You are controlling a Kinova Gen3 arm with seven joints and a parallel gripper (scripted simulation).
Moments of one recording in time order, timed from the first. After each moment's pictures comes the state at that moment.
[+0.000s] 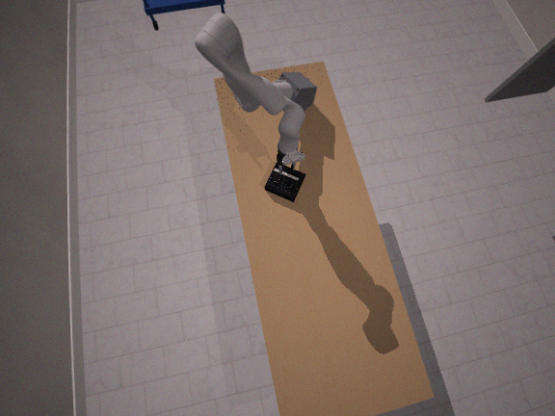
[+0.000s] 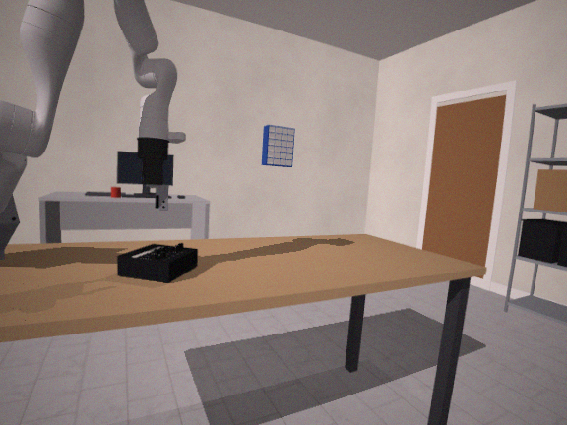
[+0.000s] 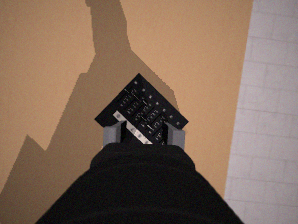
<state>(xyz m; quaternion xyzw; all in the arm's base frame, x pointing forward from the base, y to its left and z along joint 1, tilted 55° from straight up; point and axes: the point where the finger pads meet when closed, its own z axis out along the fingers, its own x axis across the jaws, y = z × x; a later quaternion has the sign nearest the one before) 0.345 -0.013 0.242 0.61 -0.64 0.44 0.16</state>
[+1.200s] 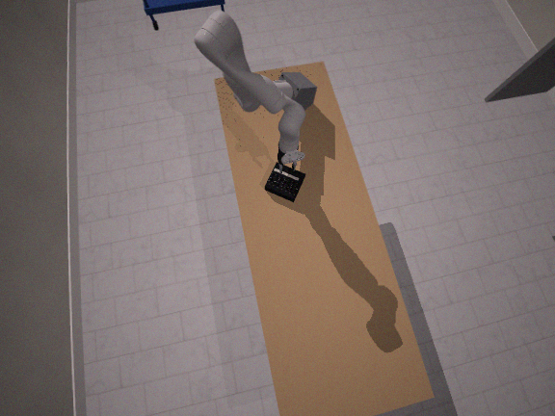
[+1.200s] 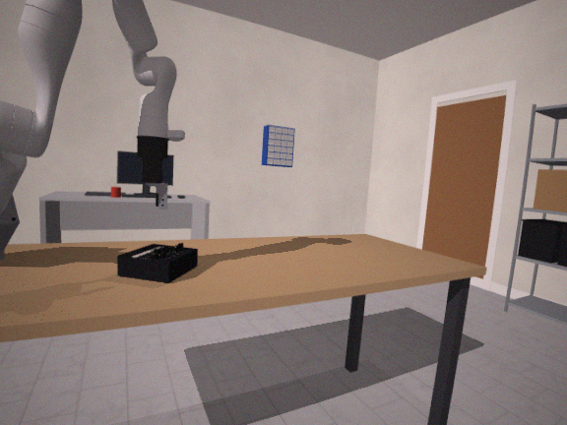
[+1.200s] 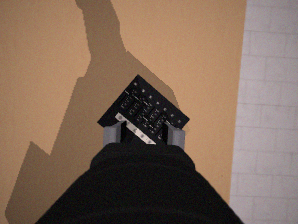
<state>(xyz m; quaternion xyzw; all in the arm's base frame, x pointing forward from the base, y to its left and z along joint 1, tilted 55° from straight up) 0.344 -0.008 0.243 0.60 -0.66 0.44 0.14</state>
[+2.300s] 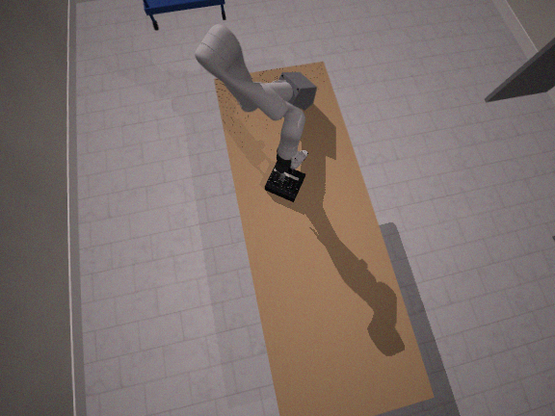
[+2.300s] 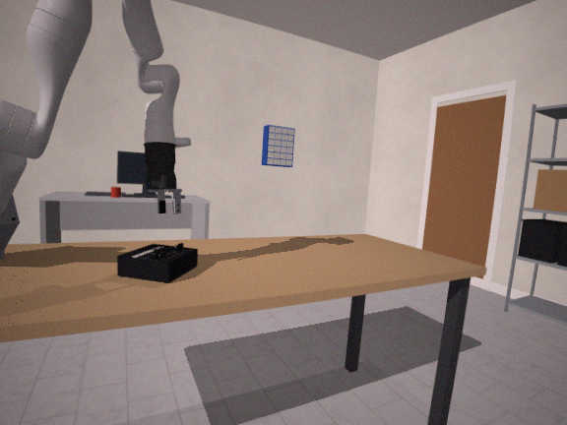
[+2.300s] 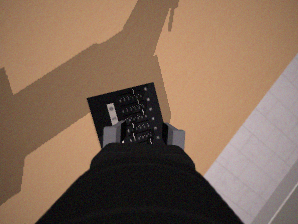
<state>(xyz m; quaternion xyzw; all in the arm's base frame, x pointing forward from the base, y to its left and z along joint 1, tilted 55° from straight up) 0.366 -0.023 0.247 0.75 -0.44 0.41 0.29</state>
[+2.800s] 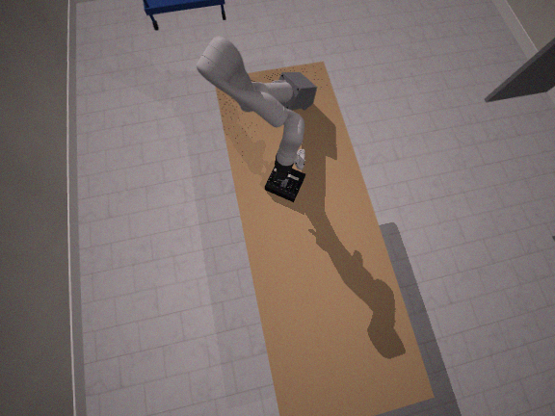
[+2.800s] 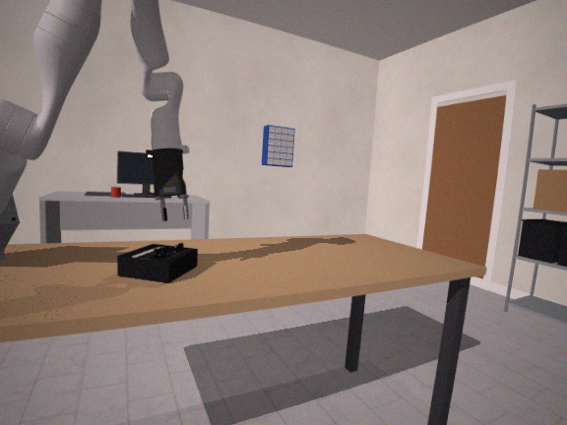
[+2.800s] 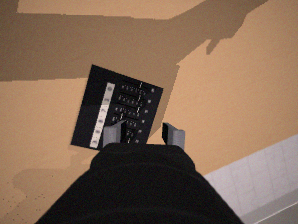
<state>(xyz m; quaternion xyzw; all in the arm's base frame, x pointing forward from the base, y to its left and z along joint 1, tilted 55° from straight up) 0.382 -0.040 0.250 0.82 -0.21 0.34 0.41</state>
